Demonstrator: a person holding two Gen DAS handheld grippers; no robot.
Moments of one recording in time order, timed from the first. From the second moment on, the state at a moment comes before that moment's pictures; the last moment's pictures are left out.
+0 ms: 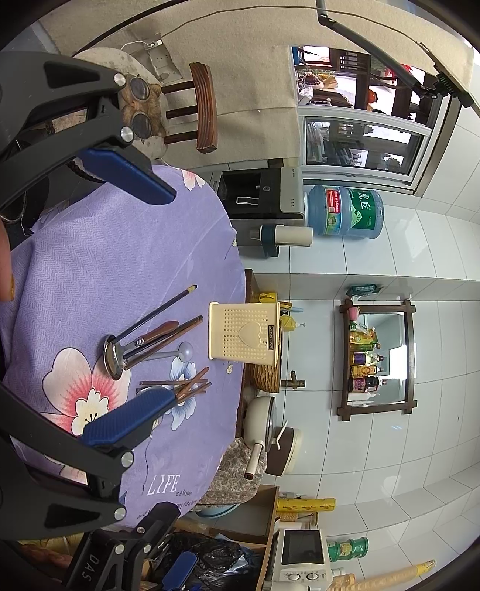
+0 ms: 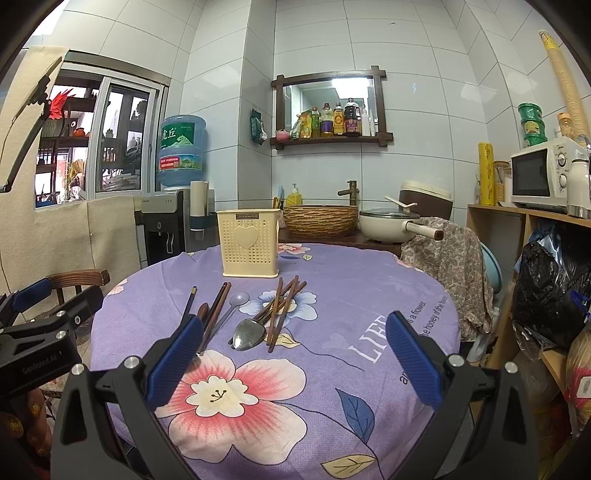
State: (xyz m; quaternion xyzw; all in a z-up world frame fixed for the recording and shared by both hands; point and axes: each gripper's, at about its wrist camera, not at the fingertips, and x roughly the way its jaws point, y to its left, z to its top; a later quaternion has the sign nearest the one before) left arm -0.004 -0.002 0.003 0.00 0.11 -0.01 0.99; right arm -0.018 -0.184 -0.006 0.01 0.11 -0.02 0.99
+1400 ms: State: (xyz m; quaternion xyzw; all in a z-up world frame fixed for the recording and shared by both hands) left arm 0.337 0.024 -0.034 -0.01 0.46 -0.04 0.89; right arm 0.369 -0.188 -0.035 0.06 0.47 0.04 0.88
